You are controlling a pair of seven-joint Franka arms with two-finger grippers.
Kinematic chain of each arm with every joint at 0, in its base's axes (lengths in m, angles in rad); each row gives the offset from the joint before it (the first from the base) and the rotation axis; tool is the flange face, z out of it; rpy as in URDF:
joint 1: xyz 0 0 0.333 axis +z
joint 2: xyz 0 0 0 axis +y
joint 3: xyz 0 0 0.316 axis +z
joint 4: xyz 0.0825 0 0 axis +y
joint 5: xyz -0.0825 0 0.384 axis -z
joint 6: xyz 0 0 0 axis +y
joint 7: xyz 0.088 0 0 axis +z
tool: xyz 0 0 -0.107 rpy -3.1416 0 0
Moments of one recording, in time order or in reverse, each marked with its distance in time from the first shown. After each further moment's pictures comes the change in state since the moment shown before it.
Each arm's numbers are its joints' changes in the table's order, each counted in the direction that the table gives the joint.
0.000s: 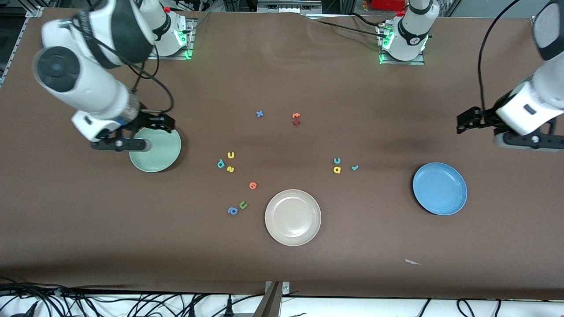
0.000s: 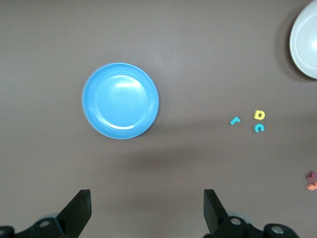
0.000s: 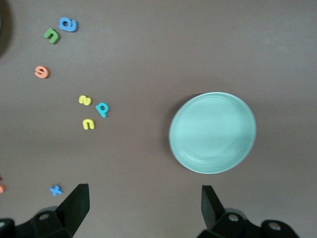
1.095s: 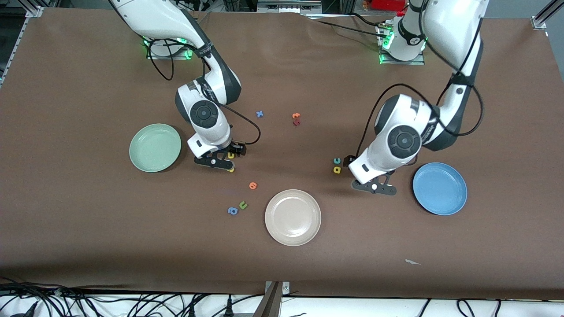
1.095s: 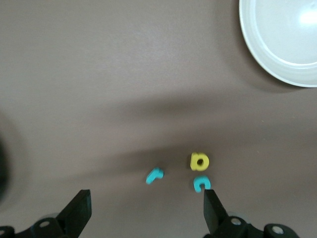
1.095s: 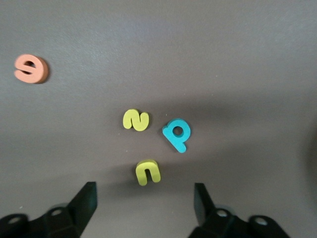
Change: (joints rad) left arm -0.259 0.443 -0.045 0.014 0.030 -0.432 0.222; right arm 0.209 0.325 -0.003 0.218 0.000 -0.635 -0.339
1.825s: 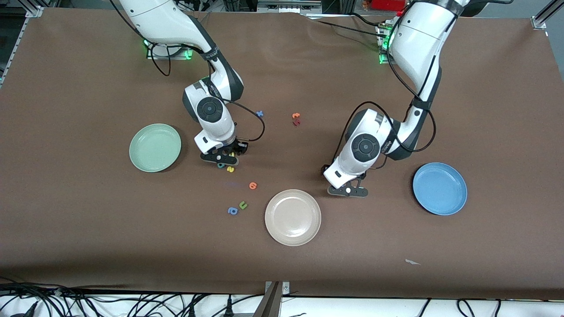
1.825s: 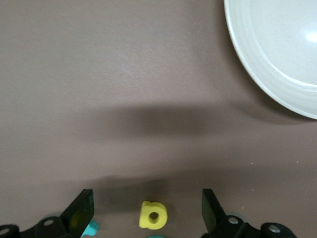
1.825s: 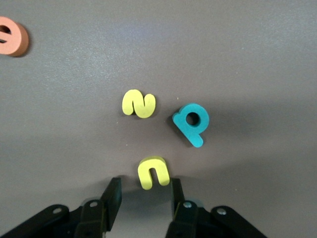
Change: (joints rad) left arm -0.092 0.158 -0.001 -0.001 0.000 -0.229 0.185; right arm 0.030 0.035 -0.003 0.063 0.001 -0.132 -0.022
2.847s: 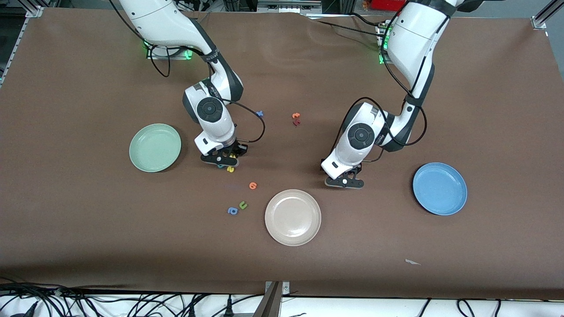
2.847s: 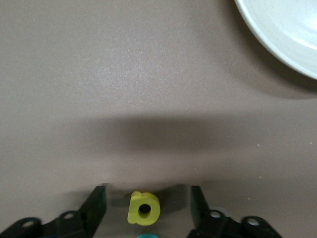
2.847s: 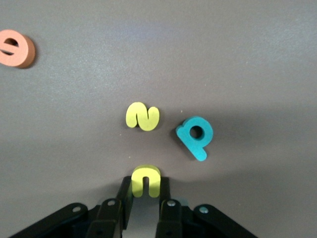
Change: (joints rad) left arm -0.023 -0.050 0.006 0.161 -0.001 -0.156 0.008; right arm 0.000 0.011 -0.010 -0.004 0.019 -0.037 0.005
